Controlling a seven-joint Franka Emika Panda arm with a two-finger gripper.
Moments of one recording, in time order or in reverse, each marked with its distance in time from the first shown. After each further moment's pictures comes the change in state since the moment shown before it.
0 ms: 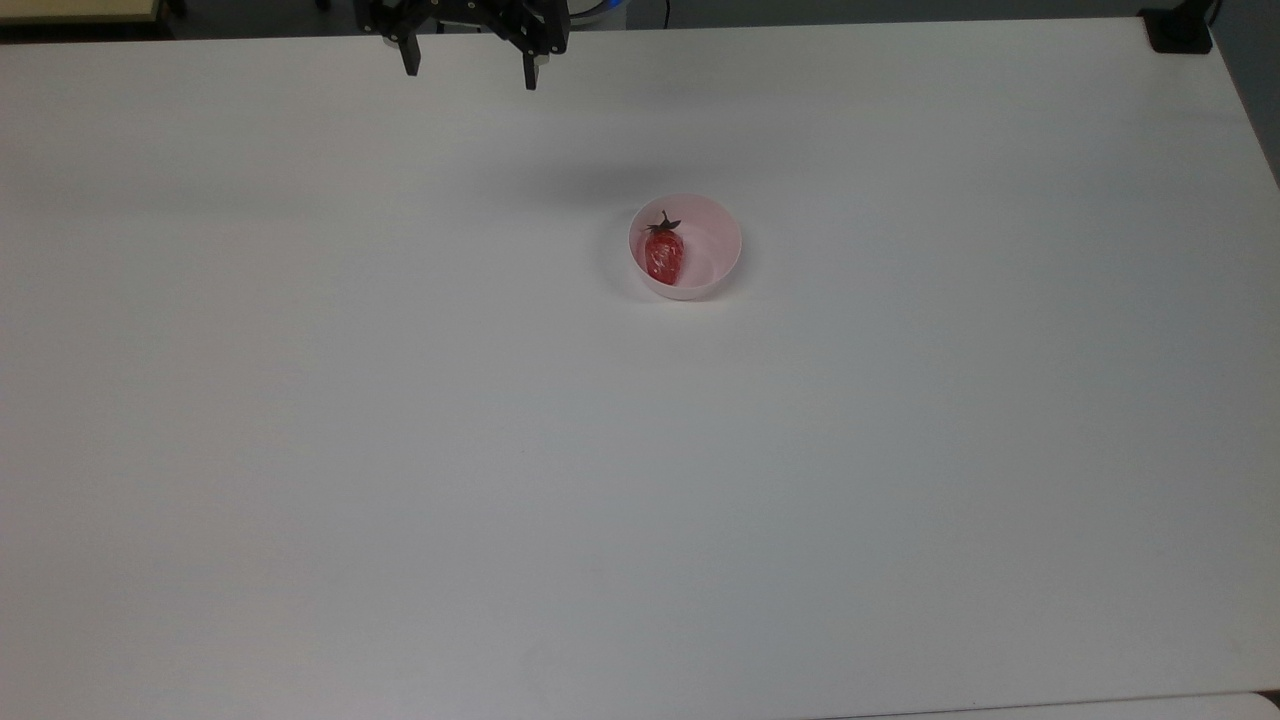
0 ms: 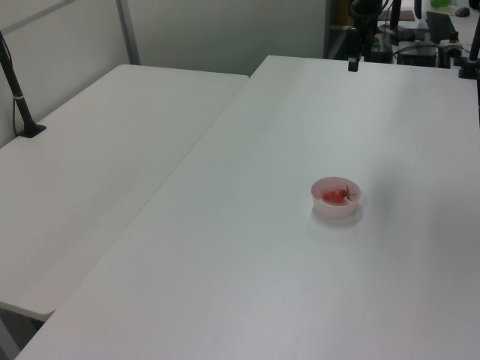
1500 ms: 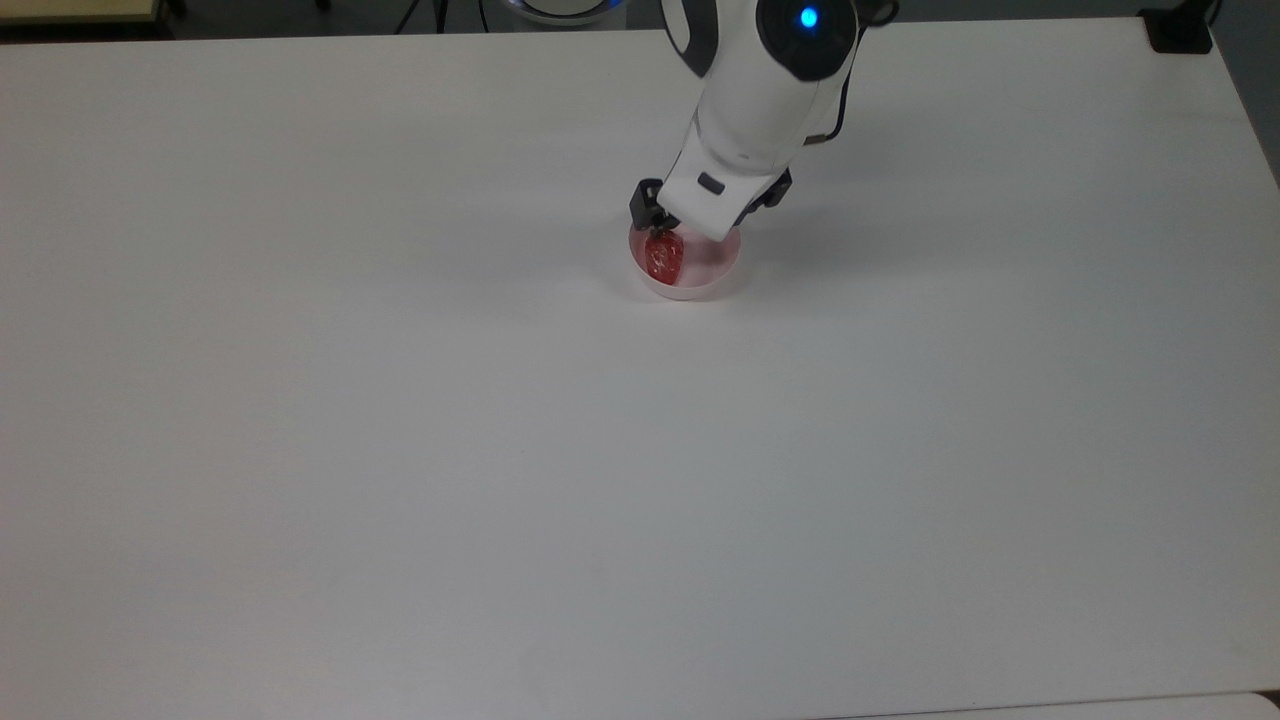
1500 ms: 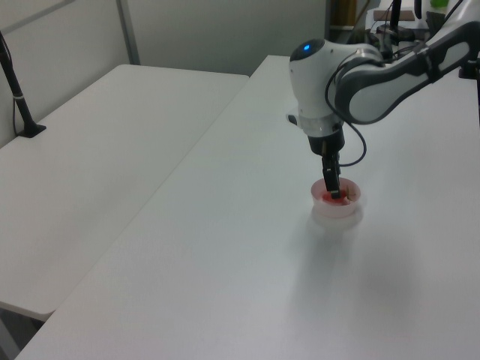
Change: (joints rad) arm 0.397 0.320 -0.060 -0.125 -0.004 0.218 -0.012
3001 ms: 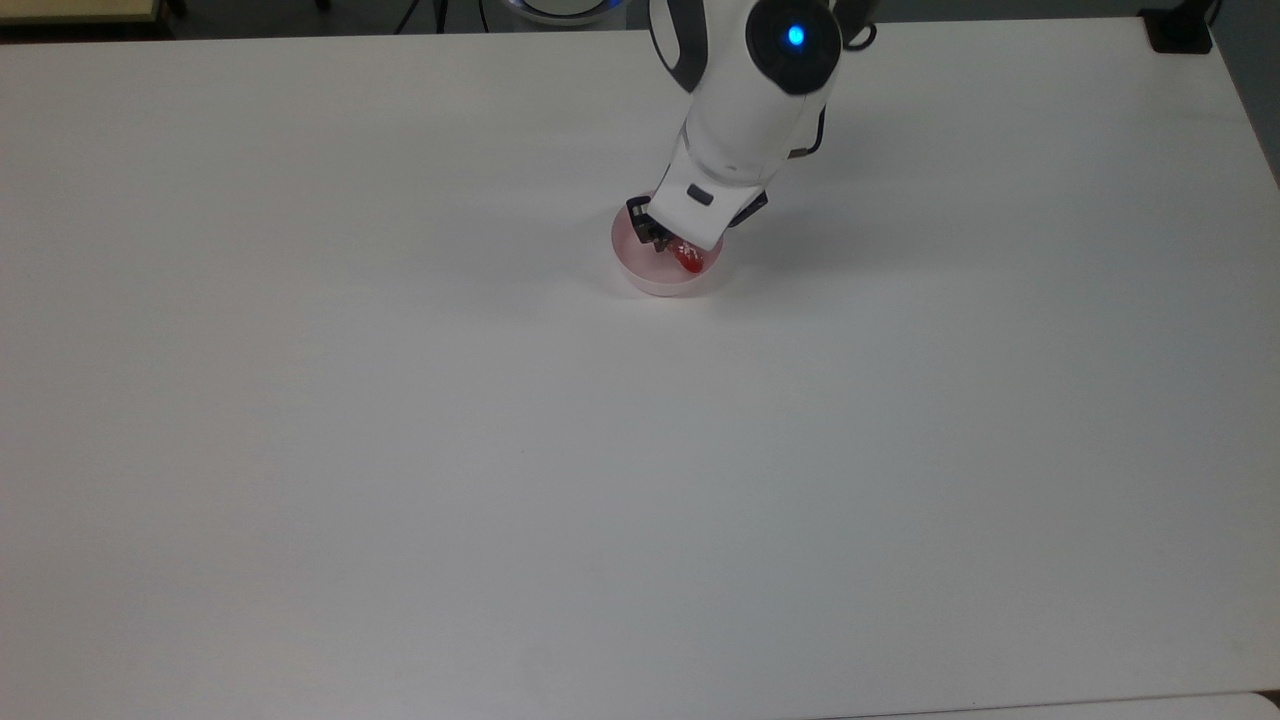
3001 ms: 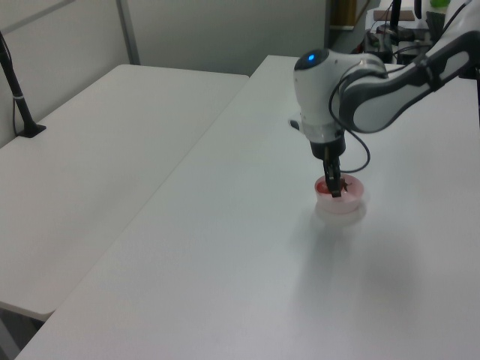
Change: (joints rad) arm 0.005 -0.013 -0.014 -0.047 -0.034 0.070 -0.011
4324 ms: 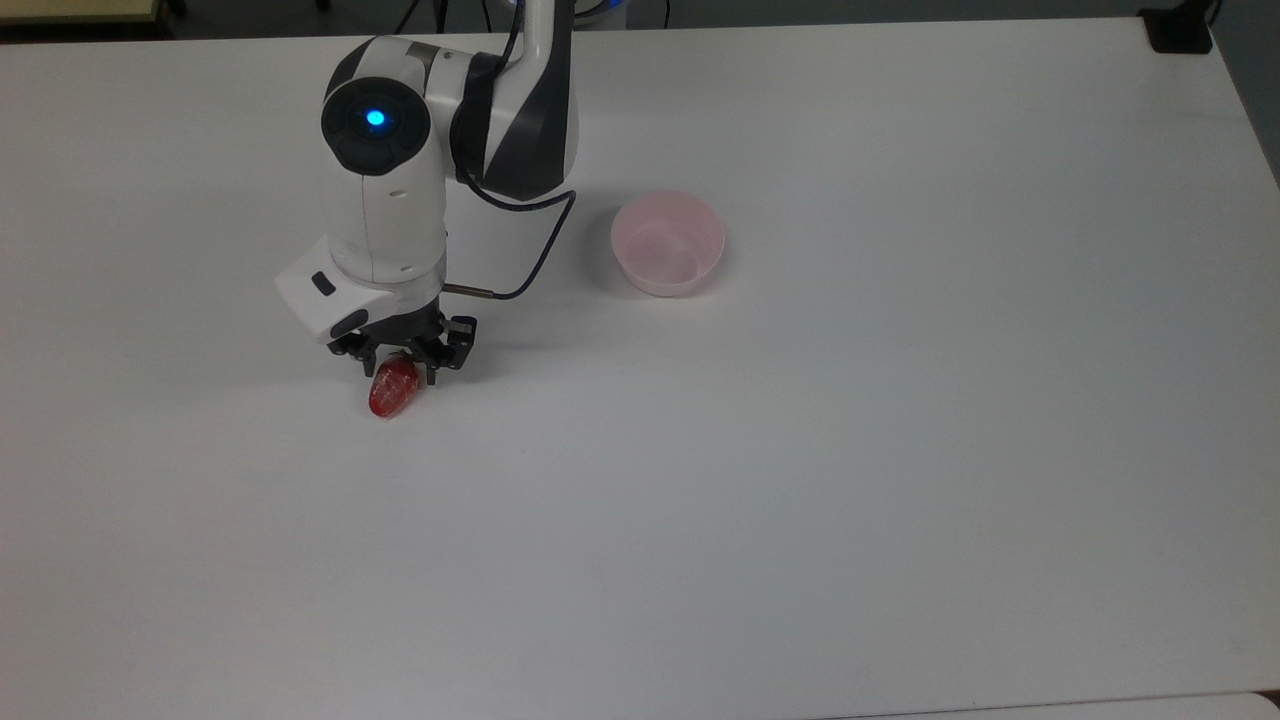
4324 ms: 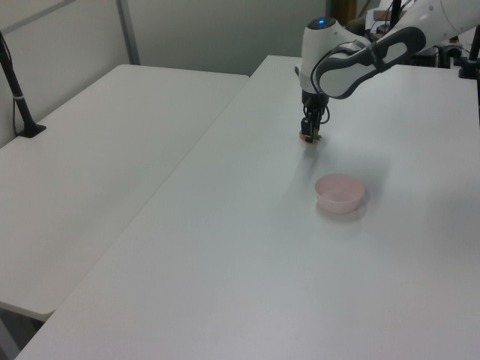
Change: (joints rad) arm -0.358 0.231 -0.114 0.195 0.055 0.317 -0.116
